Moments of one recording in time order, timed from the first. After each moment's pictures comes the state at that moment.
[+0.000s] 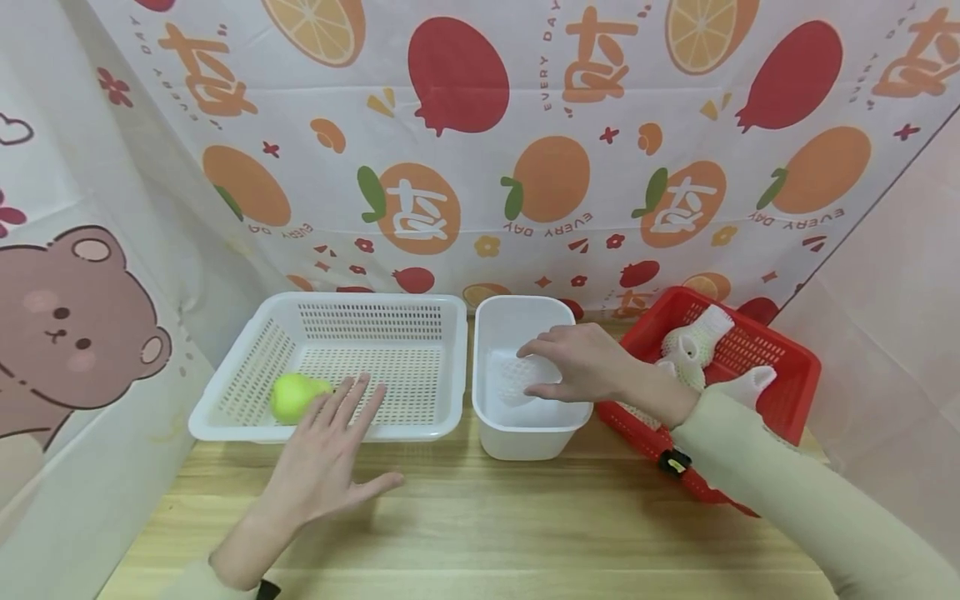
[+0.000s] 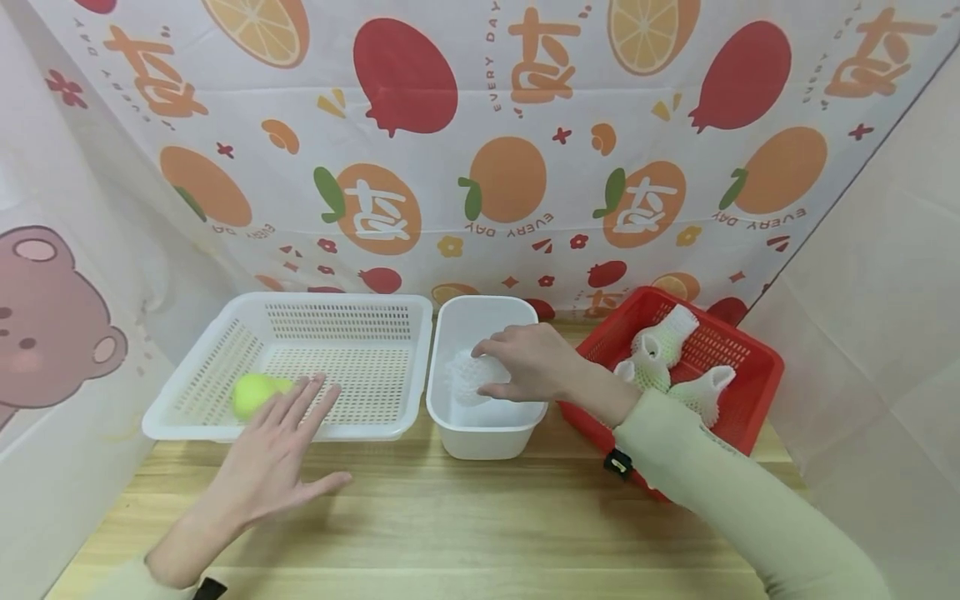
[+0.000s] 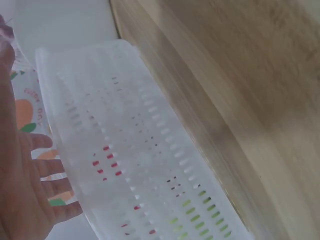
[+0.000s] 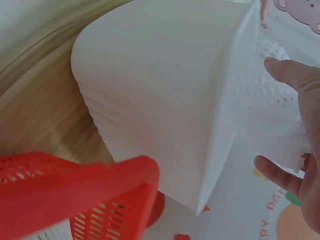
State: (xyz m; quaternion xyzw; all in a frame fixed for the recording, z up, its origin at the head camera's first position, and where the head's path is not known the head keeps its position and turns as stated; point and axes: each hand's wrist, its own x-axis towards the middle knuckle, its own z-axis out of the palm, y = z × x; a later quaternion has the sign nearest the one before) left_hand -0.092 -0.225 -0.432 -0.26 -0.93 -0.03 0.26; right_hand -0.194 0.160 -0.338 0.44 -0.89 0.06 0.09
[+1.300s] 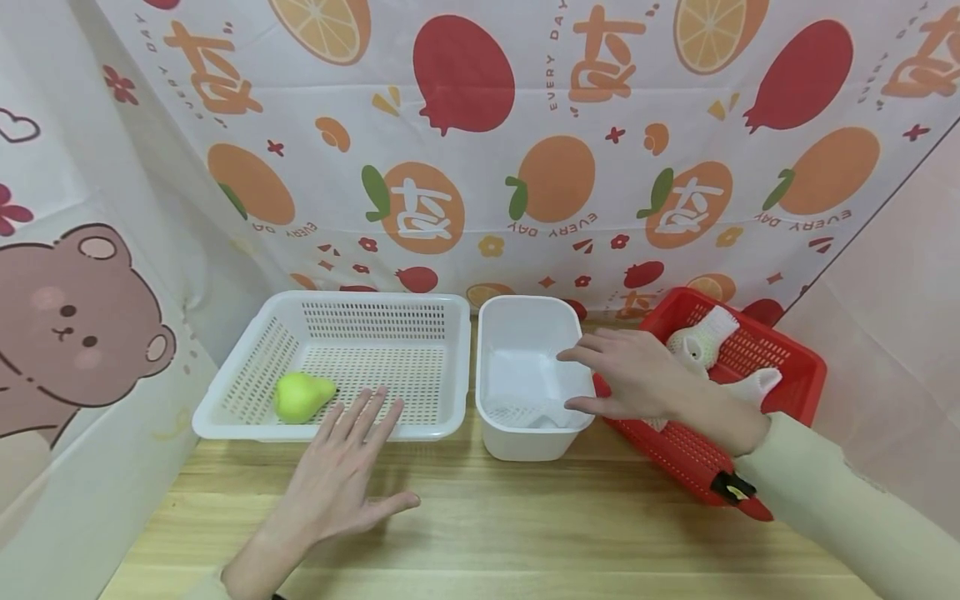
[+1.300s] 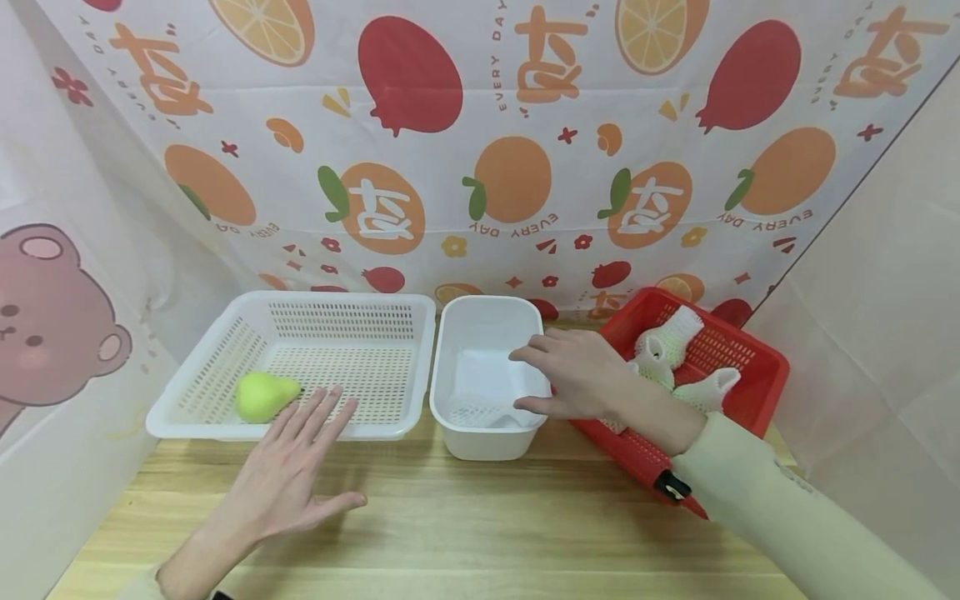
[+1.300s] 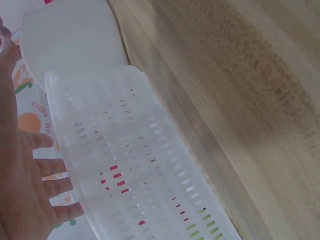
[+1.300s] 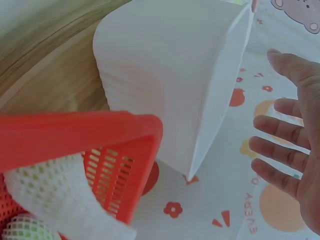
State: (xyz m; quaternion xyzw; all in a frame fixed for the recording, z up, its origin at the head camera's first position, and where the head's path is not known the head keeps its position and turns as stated) left_hand -0.076 -0.210 -0.438 -0.26 -0.93 -0.03 0.25; right_hand -0.162 0.200 -0.318 0.39 -0.92 0.00 0.09
